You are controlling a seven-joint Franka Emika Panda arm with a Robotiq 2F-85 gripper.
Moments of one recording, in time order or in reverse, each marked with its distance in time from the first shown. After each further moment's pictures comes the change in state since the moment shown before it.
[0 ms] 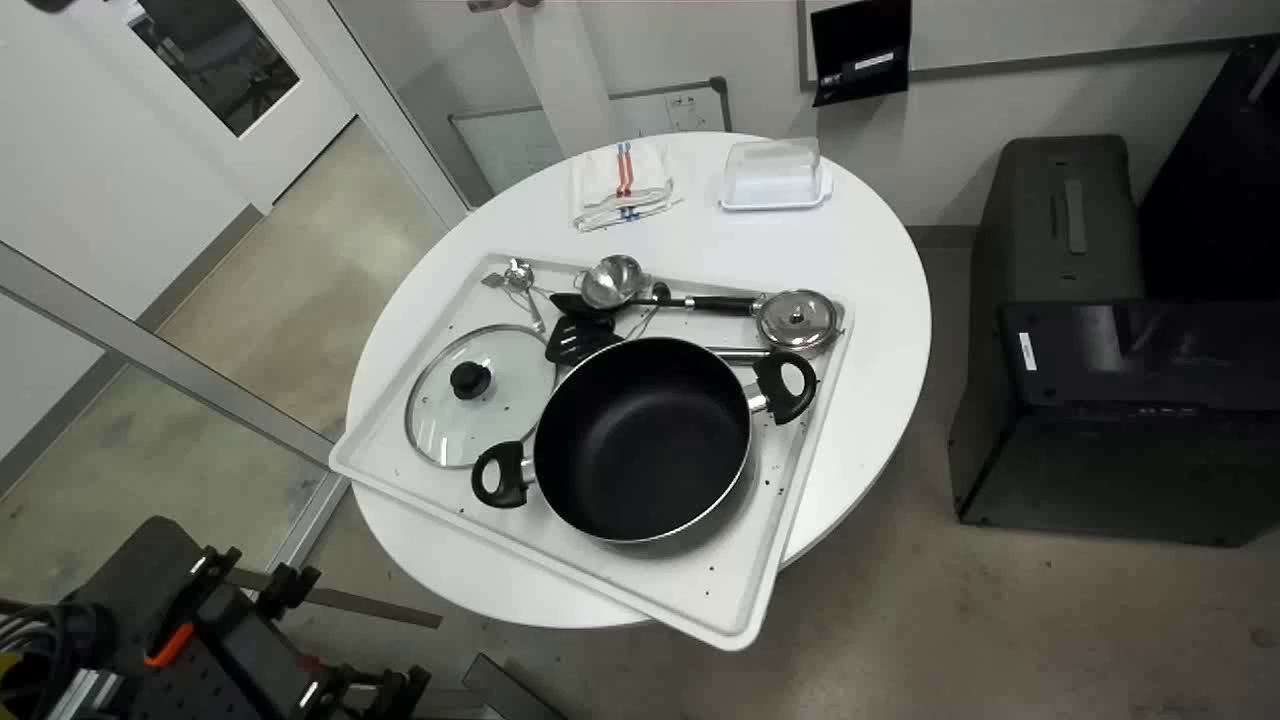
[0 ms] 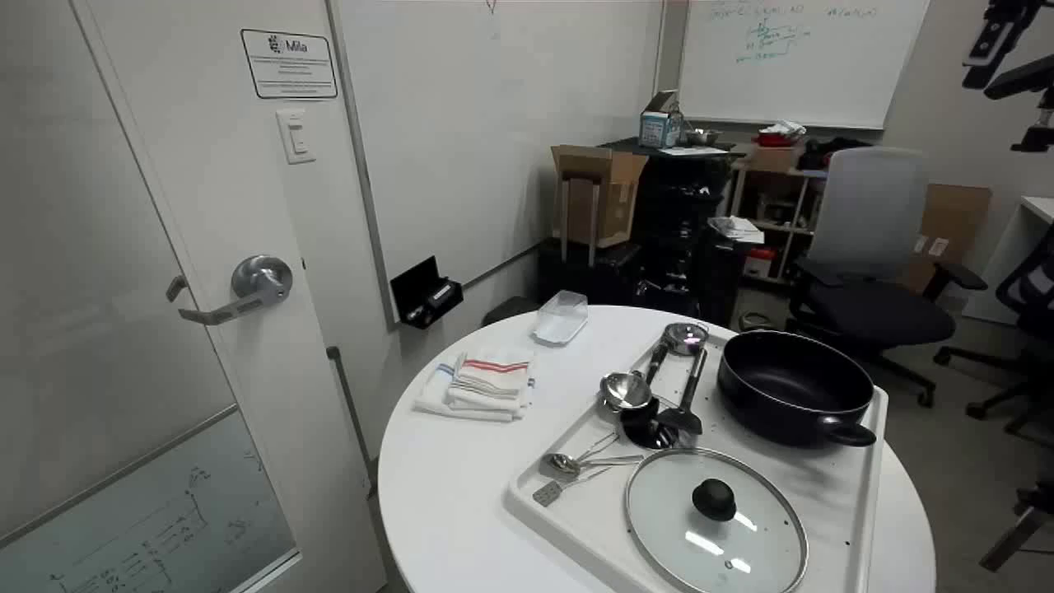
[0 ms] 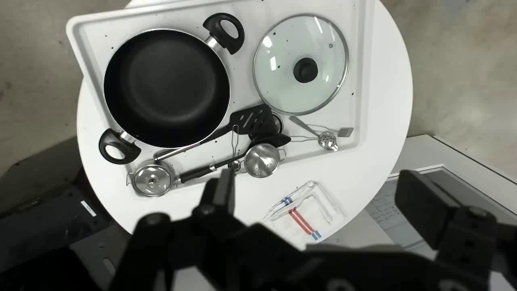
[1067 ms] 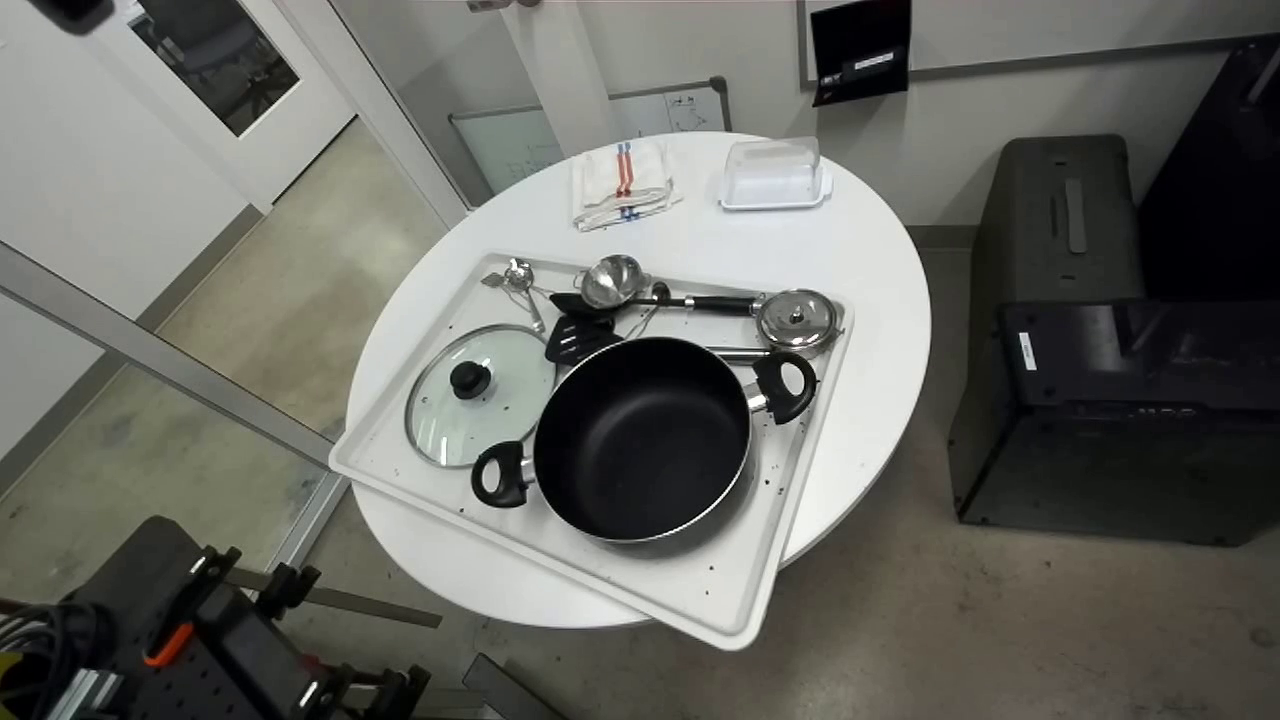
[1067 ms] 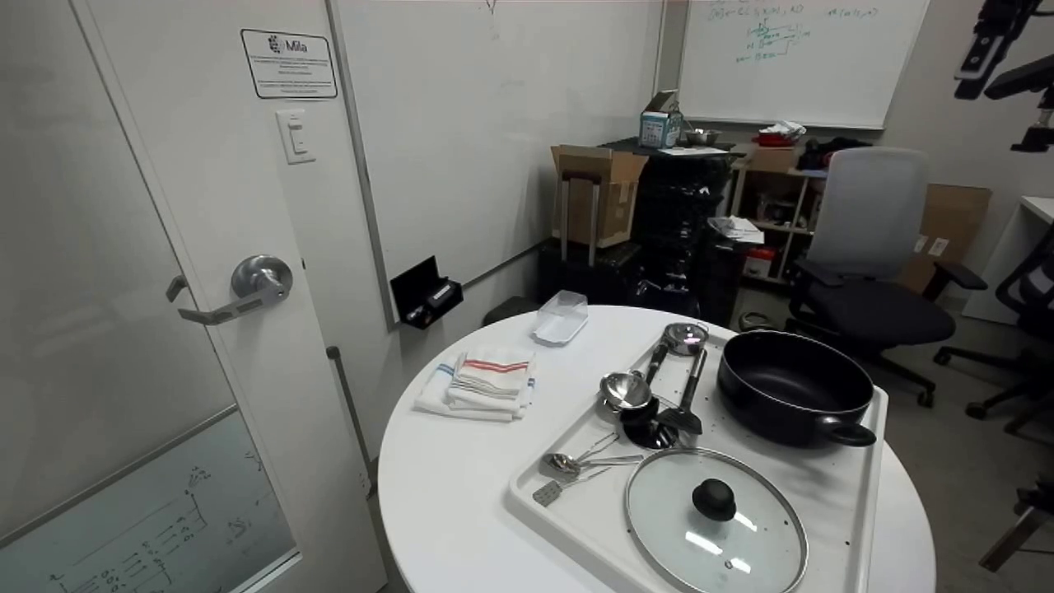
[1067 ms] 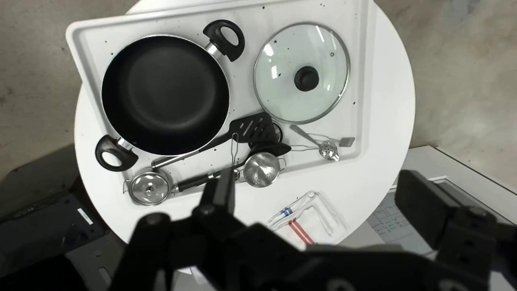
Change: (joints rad) arm -0.011 0.029 0.029 0.000 0.000 -0.001 0.000
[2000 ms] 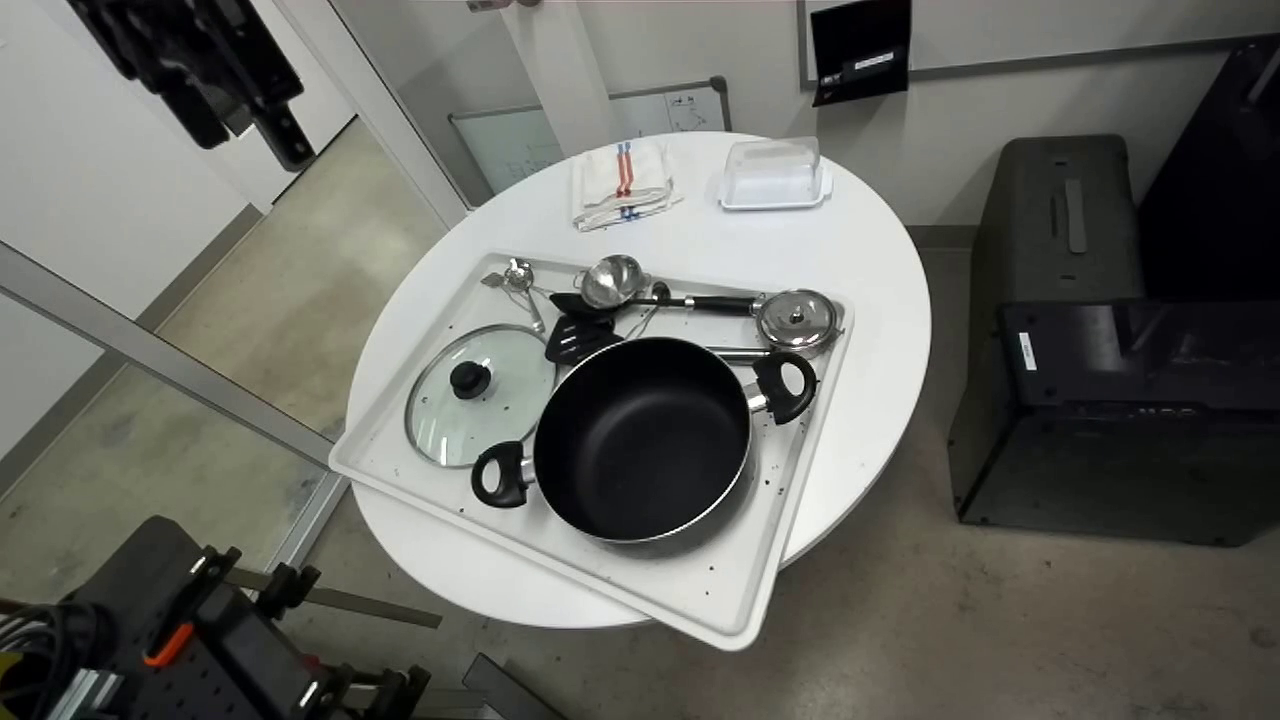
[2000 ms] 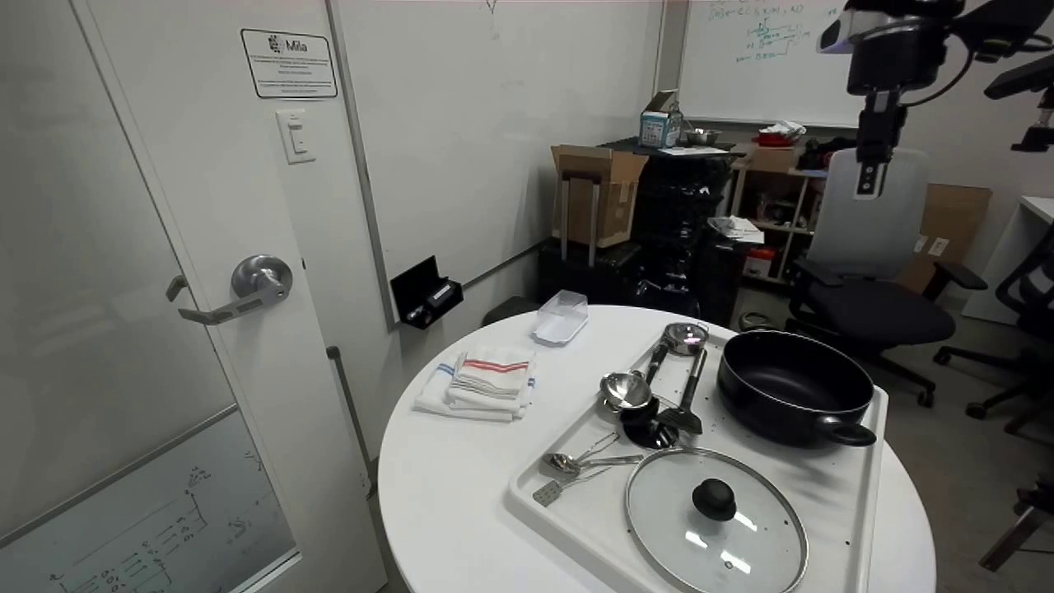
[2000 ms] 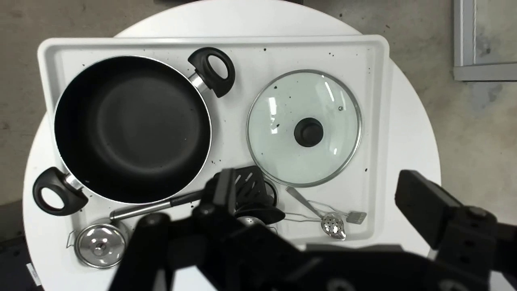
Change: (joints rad) arm 0.016 0.345 0.170 0.105 -0.032 0.028 0.059
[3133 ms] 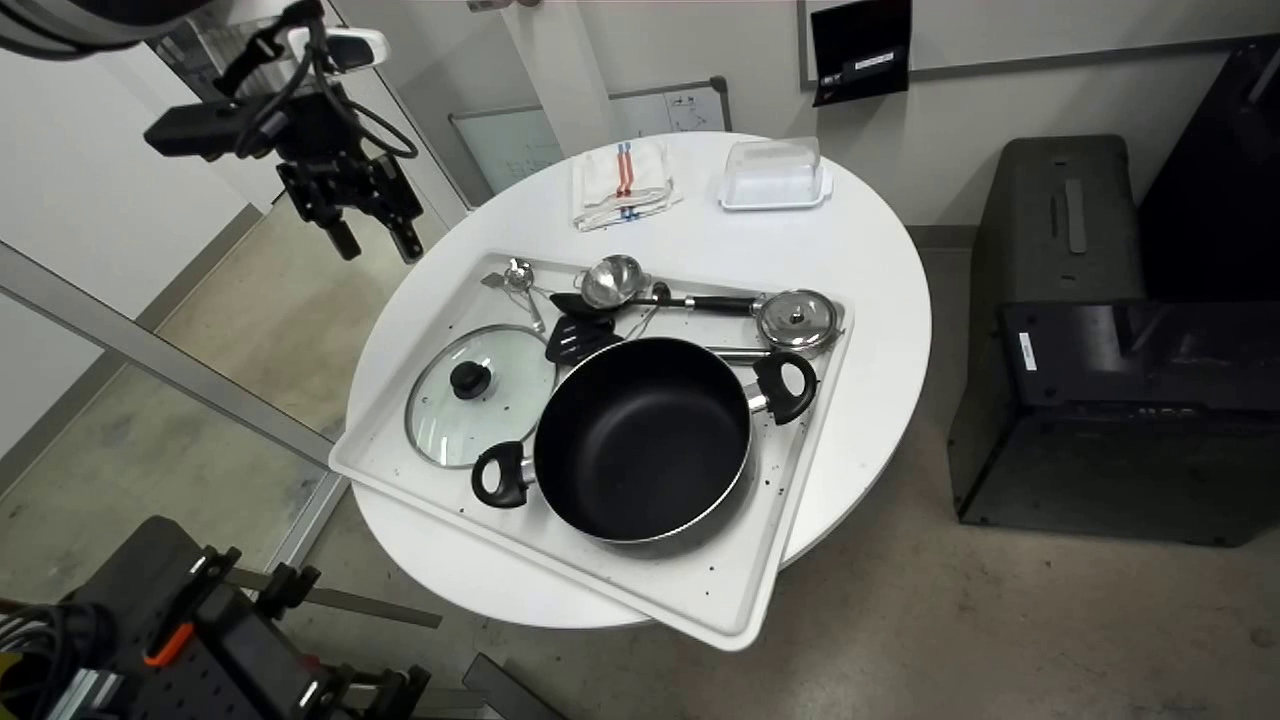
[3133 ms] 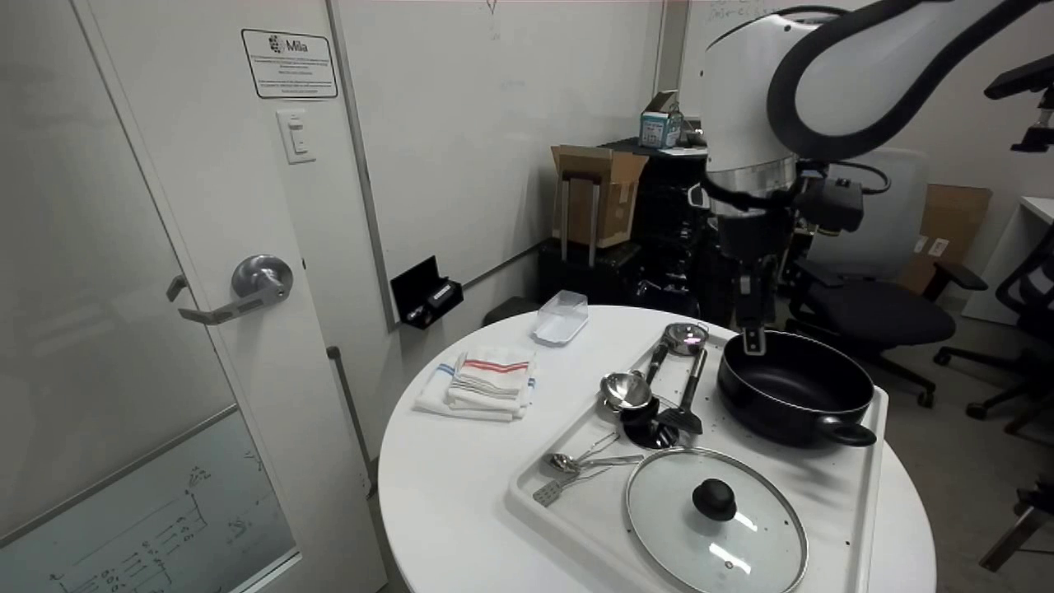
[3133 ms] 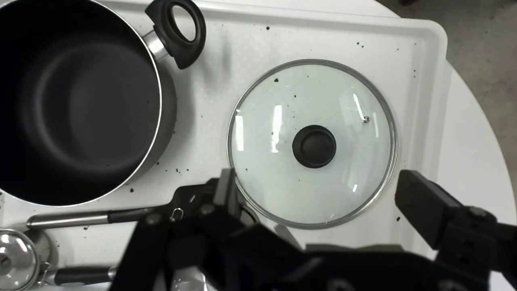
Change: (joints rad) arm 0.123 0.457 0.111 0.174 -0.159 0.169 0.195
